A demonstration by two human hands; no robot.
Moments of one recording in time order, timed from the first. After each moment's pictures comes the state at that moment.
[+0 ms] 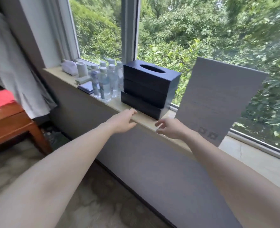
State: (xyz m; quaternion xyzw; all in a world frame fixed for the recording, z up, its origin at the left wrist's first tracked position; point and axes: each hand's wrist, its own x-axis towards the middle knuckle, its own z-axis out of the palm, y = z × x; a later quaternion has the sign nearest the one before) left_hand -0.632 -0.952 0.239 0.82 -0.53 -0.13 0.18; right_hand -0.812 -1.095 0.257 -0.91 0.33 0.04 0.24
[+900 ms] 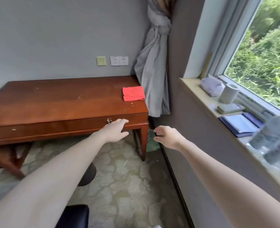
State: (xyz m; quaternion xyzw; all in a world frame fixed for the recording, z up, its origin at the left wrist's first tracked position) left_hand -0.286 -0.569 0.199 0.97 -0.16 -0.13 0.15; right_hand -0.327 -0.810 0.206 -0.95 -0.02 0.13 0.27
